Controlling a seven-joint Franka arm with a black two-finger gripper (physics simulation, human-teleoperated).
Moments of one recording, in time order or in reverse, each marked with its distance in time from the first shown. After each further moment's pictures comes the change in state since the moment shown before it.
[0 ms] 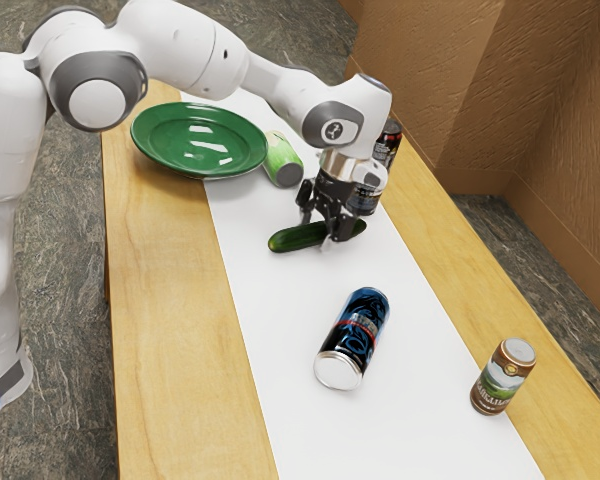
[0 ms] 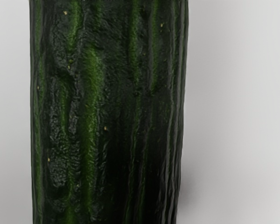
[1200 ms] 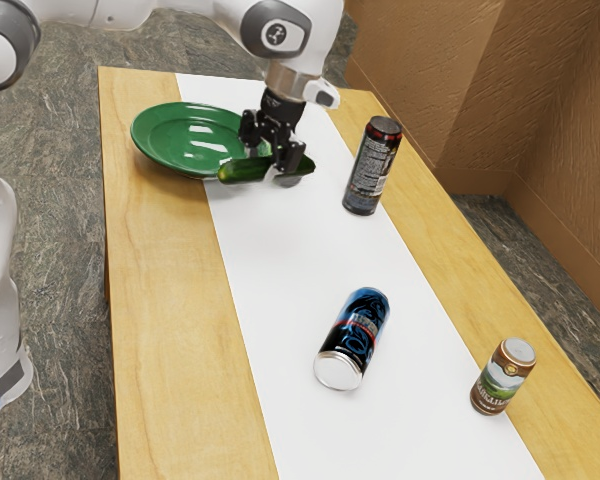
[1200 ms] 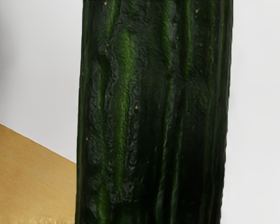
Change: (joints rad) arm -0.109 -0.414 0.185 -0.149 0.089 -0.297 -0.168
